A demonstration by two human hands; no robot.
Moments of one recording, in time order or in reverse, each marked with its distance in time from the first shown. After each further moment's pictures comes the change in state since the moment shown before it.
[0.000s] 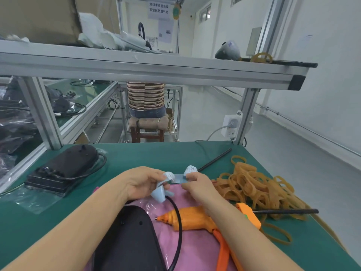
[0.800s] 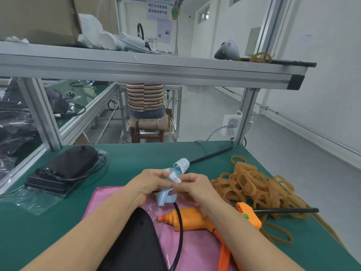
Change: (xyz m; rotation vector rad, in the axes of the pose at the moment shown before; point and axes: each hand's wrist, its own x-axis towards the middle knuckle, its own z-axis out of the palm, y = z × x) left_hand 0.008 -0.017 0.014 0.262 0.188 0.196; right_hand -0.019 -0.013 0.004 0.517 -0.132 0.039
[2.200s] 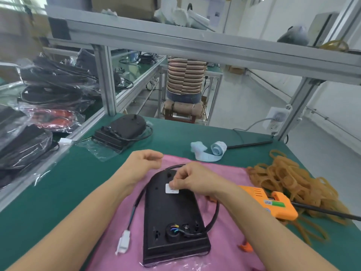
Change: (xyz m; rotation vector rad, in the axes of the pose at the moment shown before) left_hand -0.100 -0.042 -0.079 0.040 0.394 0.150; right_hand -0.041 -0.008 0.078 -0.882 -0.498 -0.179
